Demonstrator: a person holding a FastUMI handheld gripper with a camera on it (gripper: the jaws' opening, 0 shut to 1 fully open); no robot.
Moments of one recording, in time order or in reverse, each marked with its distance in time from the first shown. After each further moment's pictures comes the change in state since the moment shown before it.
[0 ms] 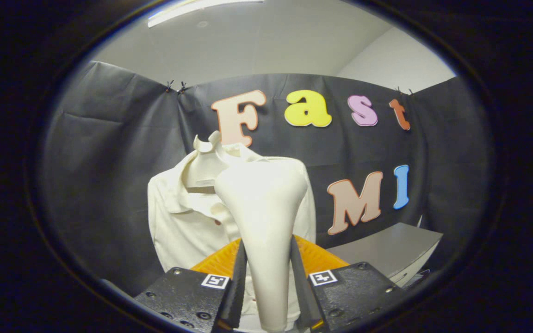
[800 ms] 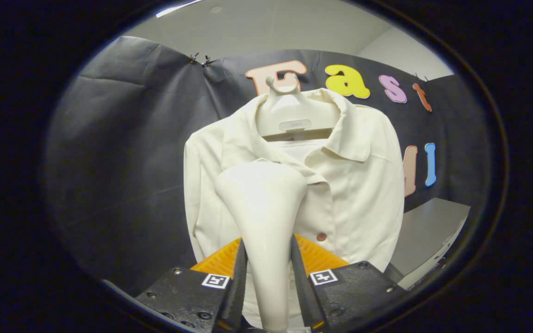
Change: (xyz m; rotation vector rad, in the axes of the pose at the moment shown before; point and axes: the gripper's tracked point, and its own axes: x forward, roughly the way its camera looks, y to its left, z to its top) arm 0.075 0.131 -0.087 -0.016 0.085 0.016
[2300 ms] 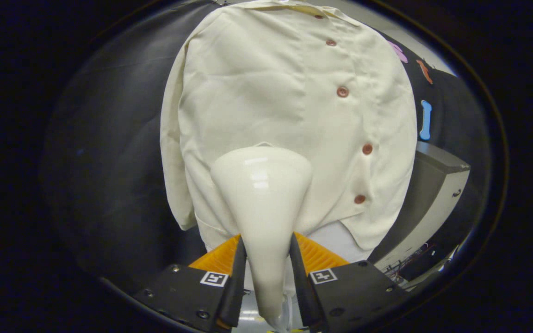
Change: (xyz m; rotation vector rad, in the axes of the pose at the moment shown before) arm 0.030 -0.038 -0.298 -0.094 0.395 -0.117
